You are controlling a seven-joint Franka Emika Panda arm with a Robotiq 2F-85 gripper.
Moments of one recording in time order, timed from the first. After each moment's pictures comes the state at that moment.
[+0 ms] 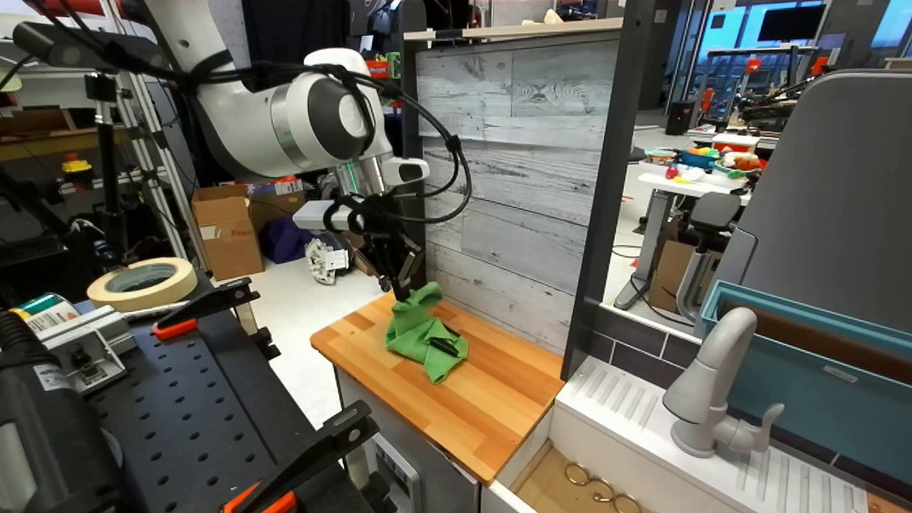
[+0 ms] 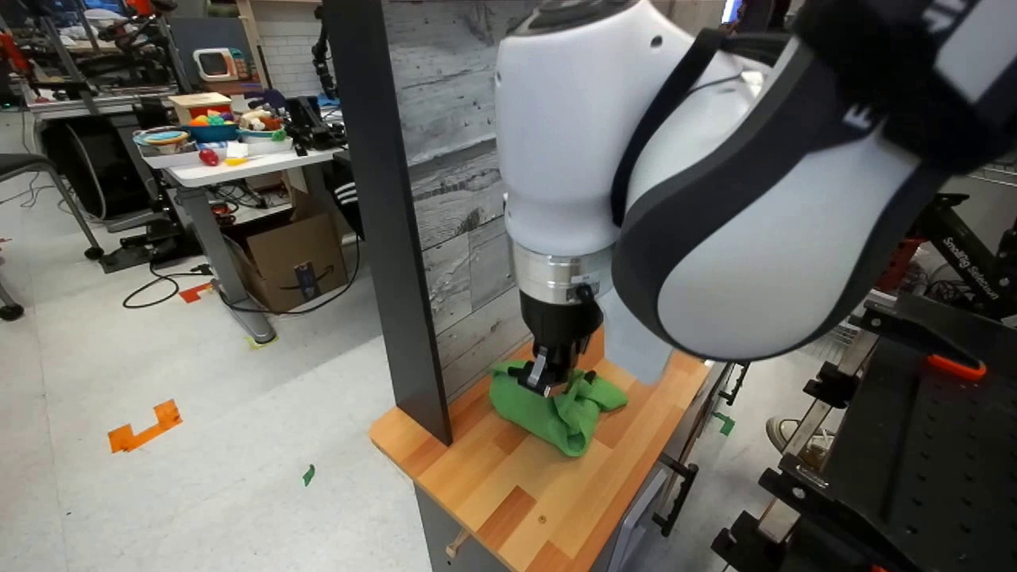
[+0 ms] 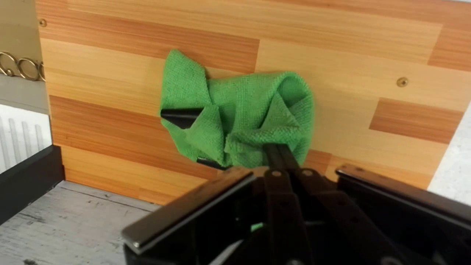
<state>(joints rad) 0.48 0.80 -0.21 -2.03 -0.29 2.84 0.31</state>
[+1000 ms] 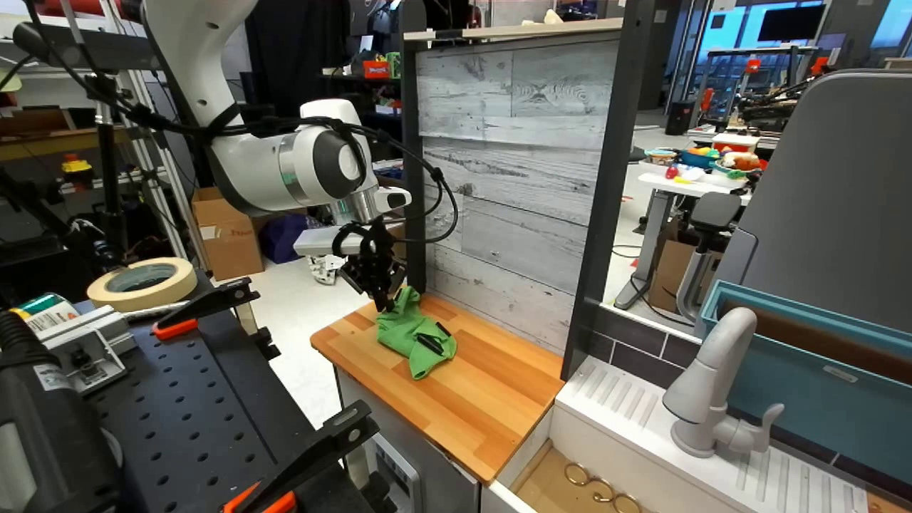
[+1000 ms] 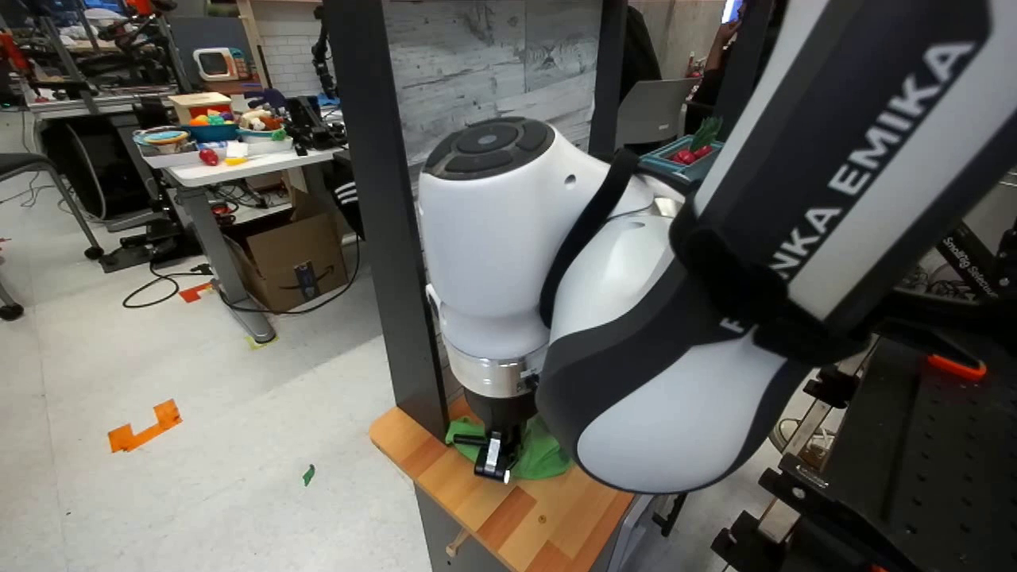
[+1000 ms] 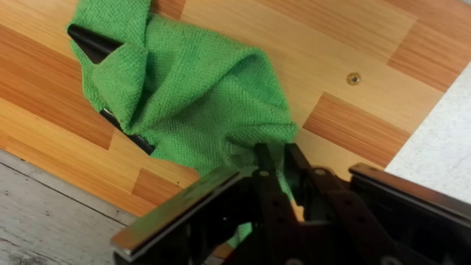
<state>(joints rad) 0.48 0.98 -0.13 -1.85 -0.31 2.85 0.11</state>
